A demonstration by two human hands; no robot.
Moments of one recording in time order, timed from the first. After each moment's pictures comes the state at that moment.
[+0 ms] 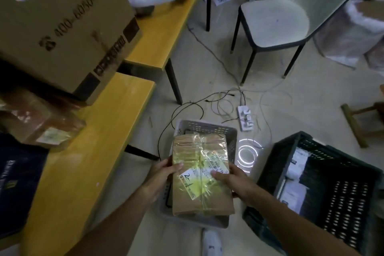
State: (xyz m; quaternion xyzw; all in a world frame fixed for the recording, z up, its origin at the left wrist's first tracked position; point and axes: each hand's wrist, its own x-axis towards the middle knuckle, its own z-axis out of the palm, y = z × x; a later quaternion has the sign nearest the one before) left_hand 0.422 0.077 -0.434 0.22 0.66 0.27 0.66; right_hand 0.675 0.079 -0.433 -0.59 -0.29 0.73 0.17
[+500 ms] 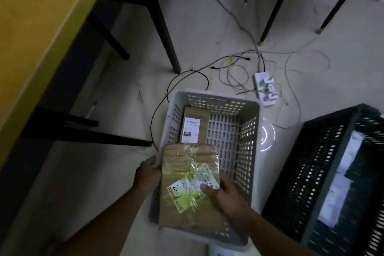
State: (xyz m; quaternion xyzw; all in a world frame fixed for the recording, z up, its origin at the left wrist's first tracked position) left_hand 0.368 0.082 -0.704 0.31 0.82 0.06 0.47; right_hand 0.622 0.041 -0.682 -0.59 -0.24 0.75 0.19
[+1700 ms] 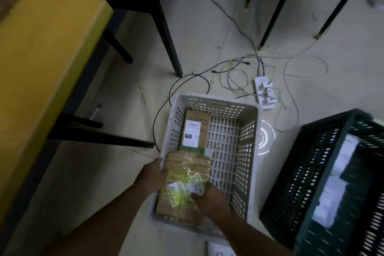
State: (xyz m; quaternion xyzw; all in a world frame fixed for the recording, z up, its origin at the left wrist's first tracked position) left_hand 0.382 0.095 -0.656 0.45 0.77 -0.12 0.44; right_hand 0.574 0.032 -0.700 -0.69 -0.44 0.58 -0.06
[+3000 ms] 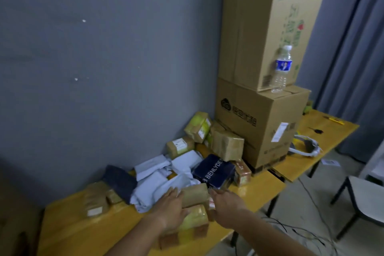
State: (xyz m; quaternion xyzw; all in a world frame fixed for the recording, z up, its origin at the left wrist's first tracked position) left_hand 0.171 -0.362 -0.001 0.52 0.83 0.00 0.20; right_hand 0.335 -0.217 0.006 -0.26 -0.96 0.08 -0.11
